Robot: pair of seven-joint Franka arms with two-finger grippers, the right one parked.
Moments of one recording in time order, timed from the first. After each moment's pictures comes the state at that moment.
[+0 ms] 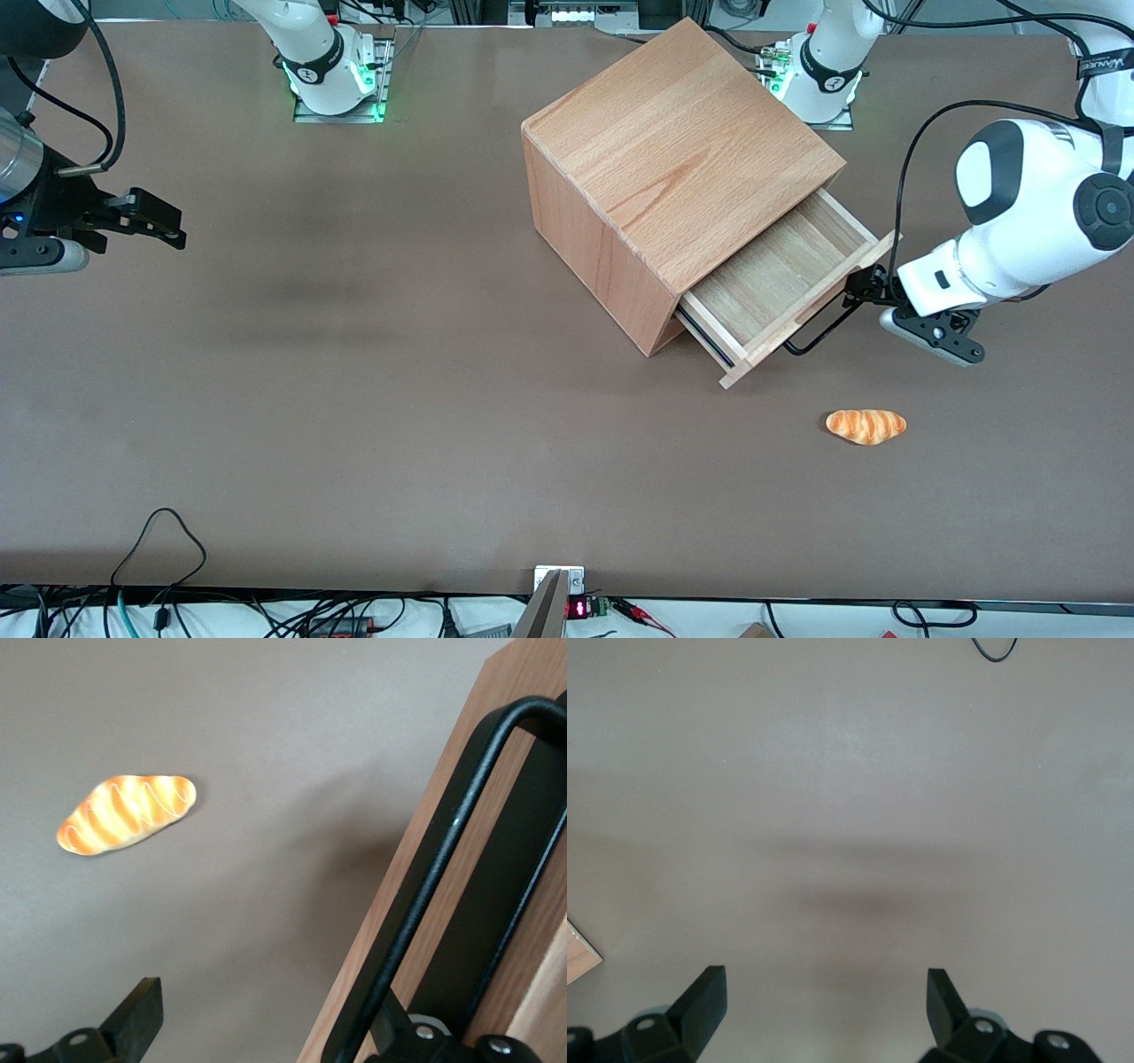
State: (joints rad) arm 0.02 0.20 -0.06 -1.91 -0.14 2.08 0.44
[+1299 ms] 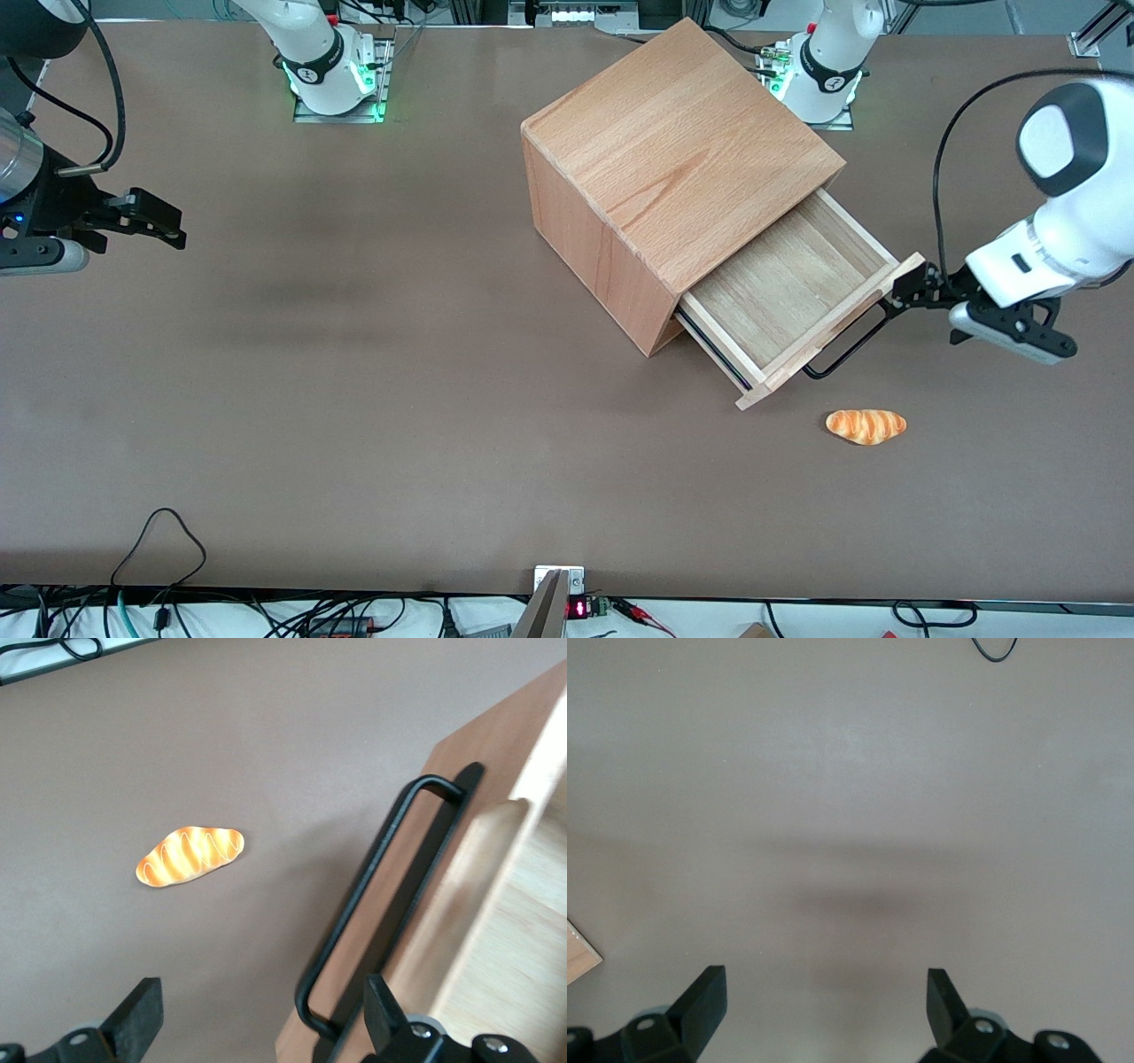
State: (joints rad) arm 0.02 0.12 -0.02 -1.82 -0.18 2.04 0.42
